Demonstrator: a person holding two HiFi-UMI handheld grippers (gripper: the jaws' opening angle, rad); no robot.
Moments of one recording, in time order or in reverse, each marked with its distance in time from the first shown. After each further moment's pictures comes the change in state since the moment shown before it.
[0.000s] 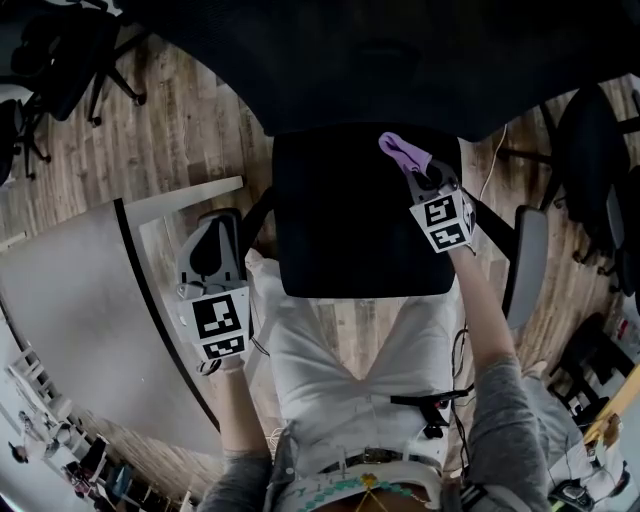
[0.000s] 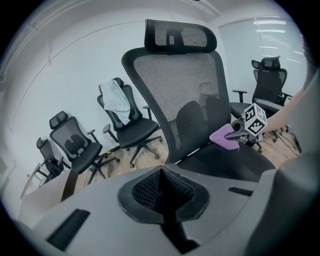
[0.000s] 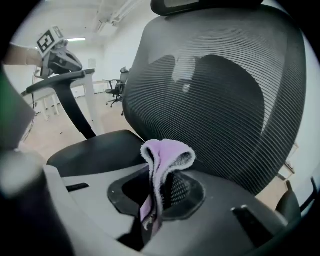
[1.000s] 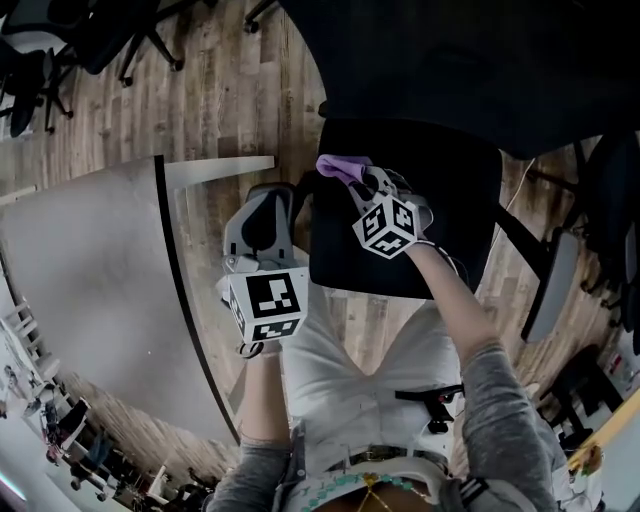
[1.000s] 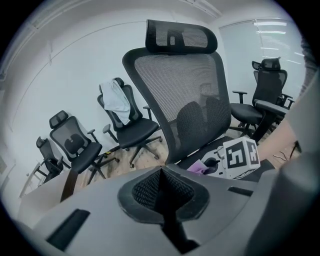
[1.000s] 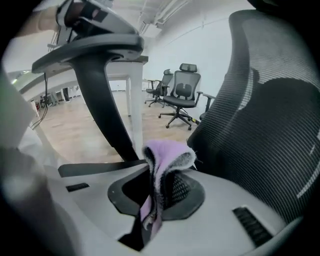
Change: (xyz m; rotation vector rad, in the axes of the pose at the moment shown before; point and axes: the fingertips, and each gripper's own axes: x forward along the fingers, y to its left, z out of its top) left arm -0.001 -0.003 -0.001 -0.008 0.001 -0.006; right arm 0.078 0.208 0.083 -0.332 -0.052 0.311
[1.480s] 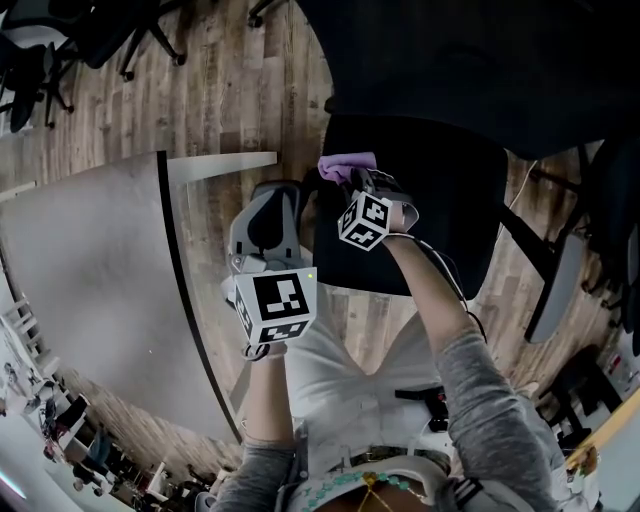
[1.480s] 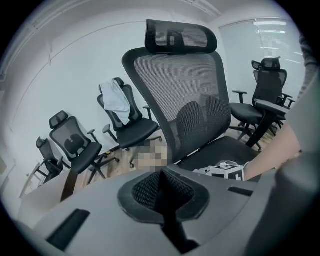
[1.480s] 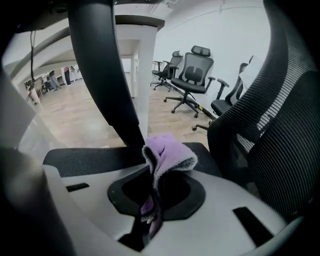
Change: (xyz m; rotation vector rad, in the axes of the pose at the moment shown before) left arm 0.000 0.003 0.000 -0.001 -0.001 -0.004; right arm 0.061 0.034 -0.033 -0.089 0.193 0.010
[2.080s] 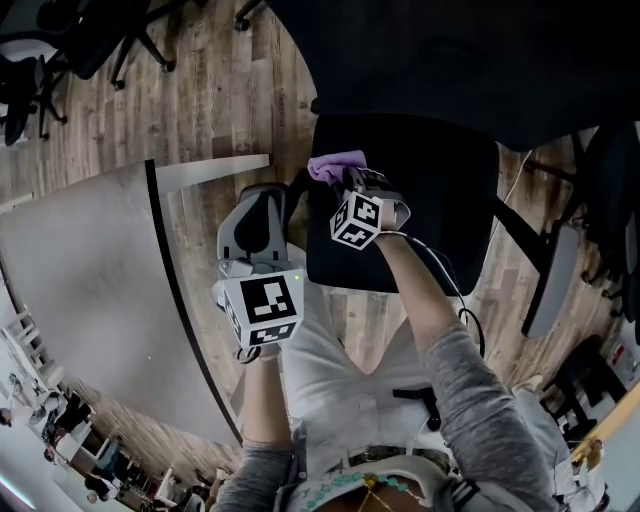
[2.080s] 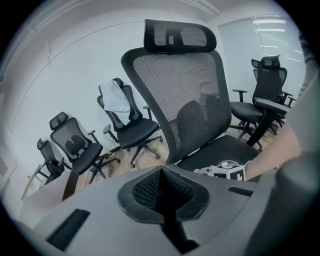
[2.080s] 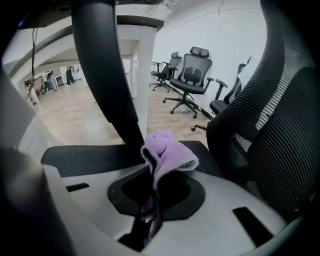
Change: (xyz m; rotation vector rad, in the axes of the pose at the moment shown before) left arm 0.000 -0.001 0.000 0.012 0.002 0.010; right arm 0.001 0.000 -0.006 0.009 -0.012 -0.013
